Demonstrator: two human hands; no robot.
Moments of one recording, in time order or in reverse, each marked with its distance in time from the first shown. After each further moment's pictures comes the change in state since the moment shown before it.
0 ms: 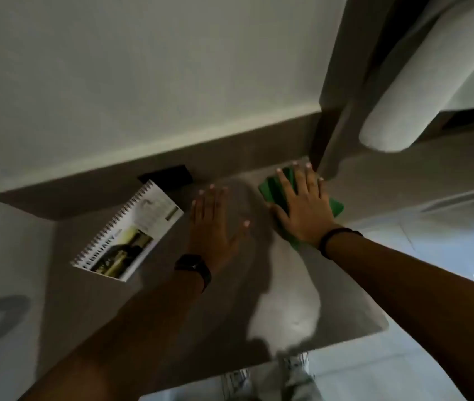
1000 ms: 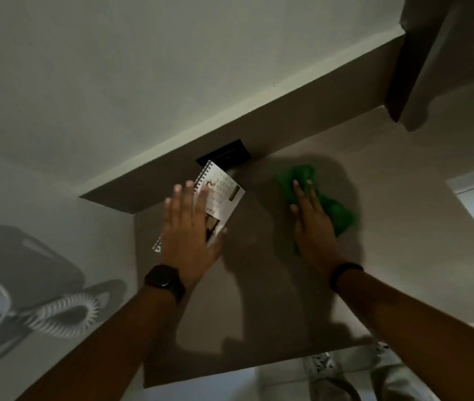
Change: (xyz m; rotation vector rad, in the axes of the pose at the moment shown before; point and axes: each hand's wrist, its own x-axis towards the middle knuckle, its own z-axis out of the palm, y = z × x) left_hand -0.059 -0.148 -0.113 0.442 -0.053 0.096; right_hand -0.046 -0.148 0.101 0.860 0.060 0.169
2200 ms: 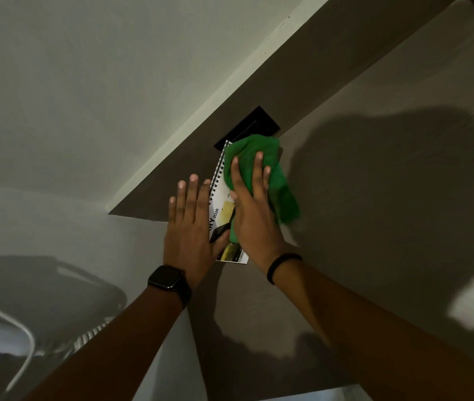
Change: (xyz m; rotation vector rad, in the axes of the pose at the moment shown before) left_hand 0.008 -0.070 0.014 0.127 -0.127 0.071; right_hand 0.034 -0.106 0.179 0.256 0.157 -0.121
